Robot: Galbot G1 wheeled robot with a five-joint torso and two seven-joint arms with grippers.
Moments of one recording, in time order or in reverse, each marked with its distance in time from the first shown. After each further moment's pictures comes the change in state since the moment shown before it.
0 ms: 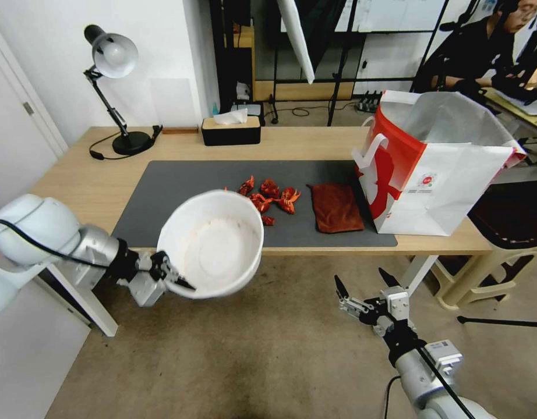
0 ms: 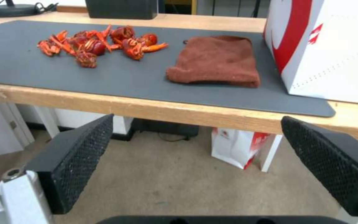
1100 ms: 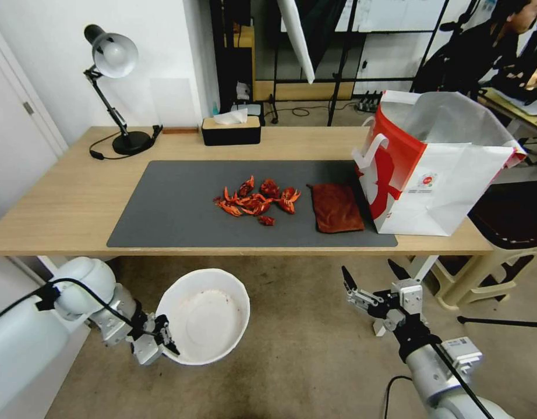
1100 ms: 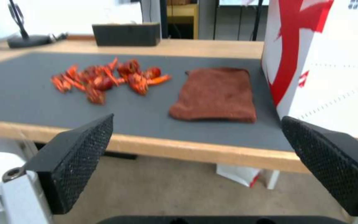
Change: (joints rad) left arm 0.146 -0.295 0.076 0.283 0.393 -0.140 -0.052; right arm 0.010 -0.037 0.013 0.082 0.101 -0.035 0.018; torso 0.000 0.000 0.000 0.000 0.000
